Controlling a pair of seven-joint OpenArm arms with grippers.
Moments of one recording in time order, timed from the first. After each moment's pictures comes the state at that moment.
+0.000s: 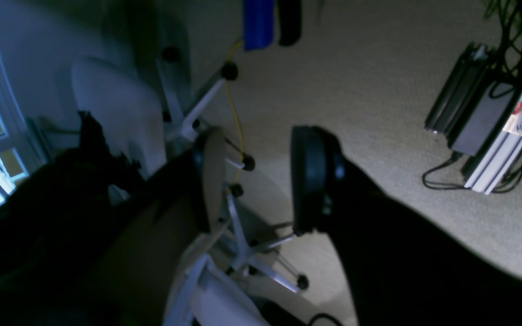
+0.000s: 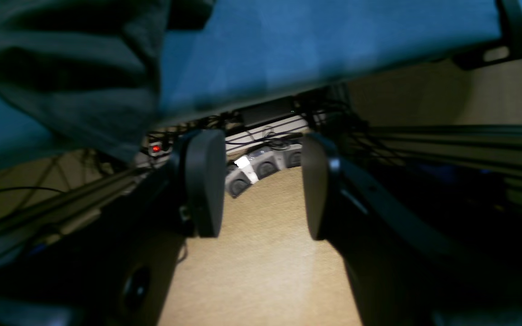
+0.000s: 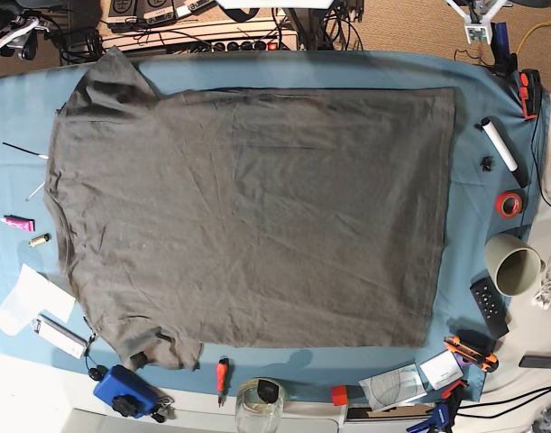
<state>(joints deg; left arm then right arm) 59.1 -7.7 -2.4 126.0 22.7 18.6 62.6 -52.2 16.8 66.2 118.4 50.6 26.0 -64.1</state>
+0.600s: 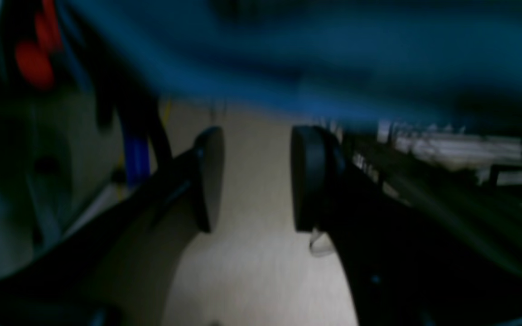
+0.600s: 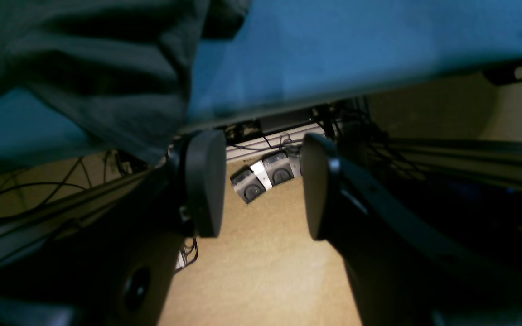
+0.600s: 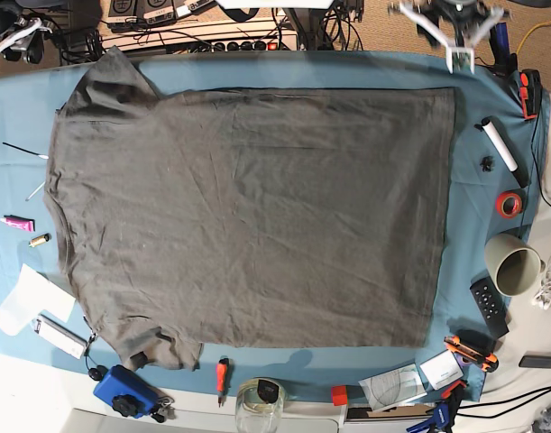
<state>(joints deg) 55.1 -7.7 -2.5 132.7 1.0 9.9 46.4 -50.5 16.8 66.2 118.3 53.5 28.7 -65.3</state>
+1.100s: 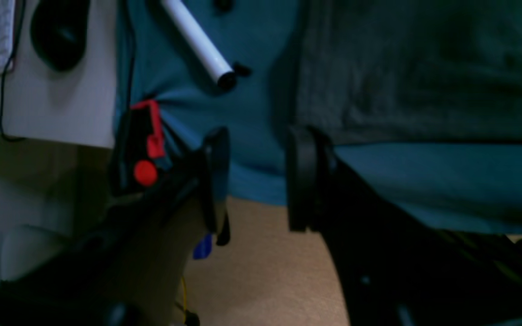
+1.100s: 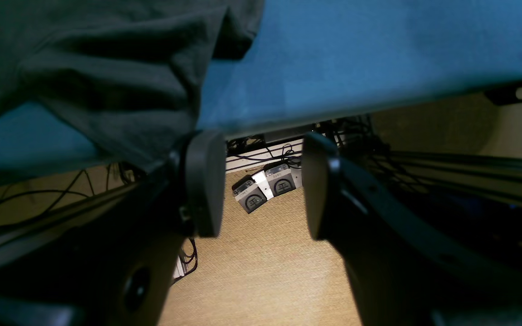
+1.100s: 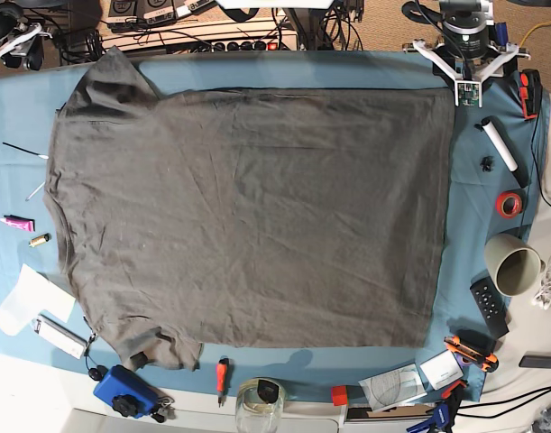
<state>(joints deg) 48.7 -7.7 -2.4 132.7 12.4 9.9 44.8 -49.1 16.8 66.2 118.3 53.4 29.1 -65.3</state>
